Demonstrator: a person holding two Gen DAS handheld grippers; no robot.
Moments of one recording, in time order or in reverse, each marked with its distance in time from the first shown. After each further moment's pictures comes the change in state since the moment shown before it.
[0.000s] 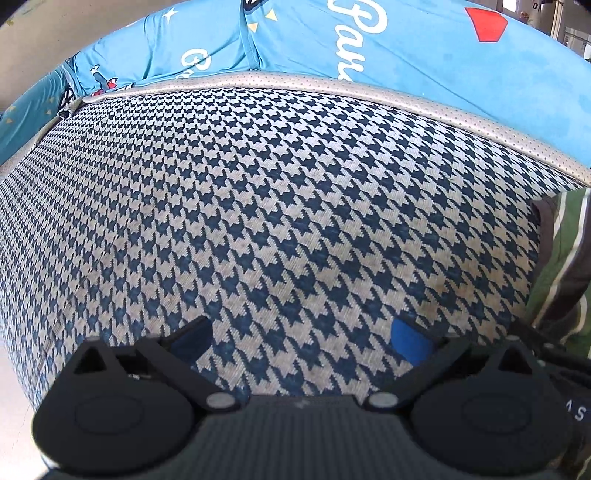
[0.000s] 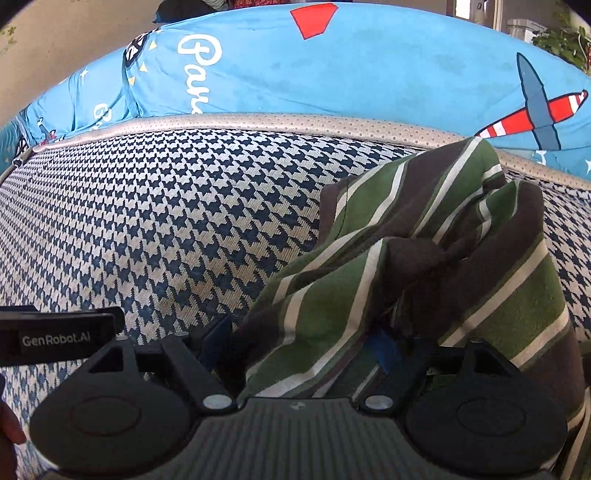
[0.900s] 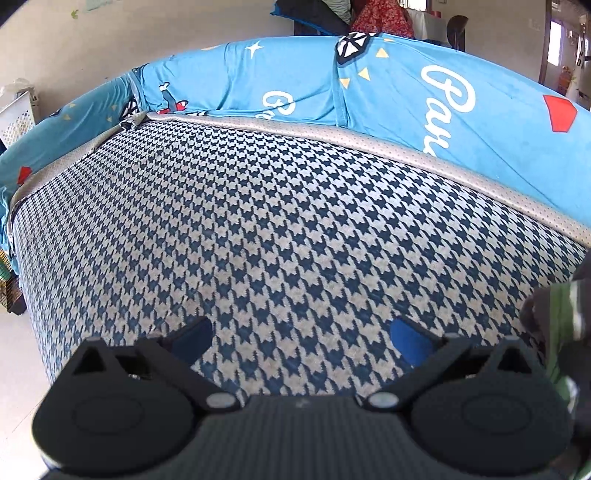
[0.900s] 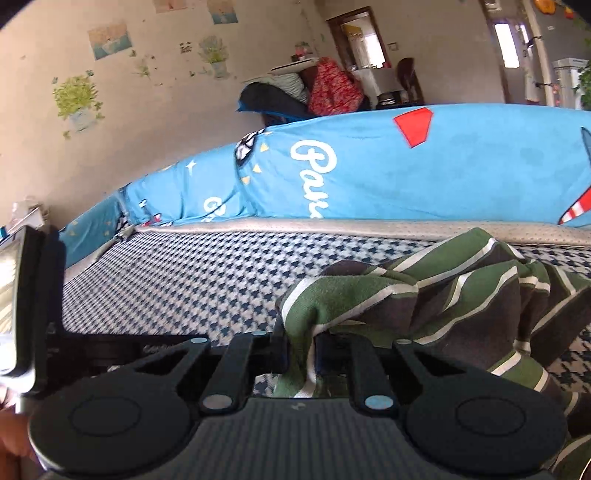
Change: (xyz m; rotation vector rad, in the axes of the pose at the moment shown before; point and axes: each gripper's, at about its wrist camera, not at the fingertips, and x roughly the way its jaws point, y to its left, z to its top) left arm -0.015 0.060 0.025 -0.151 -0.141 0.110; right arm -0.052 0.043 0.019 0.001 -0.253 0.361
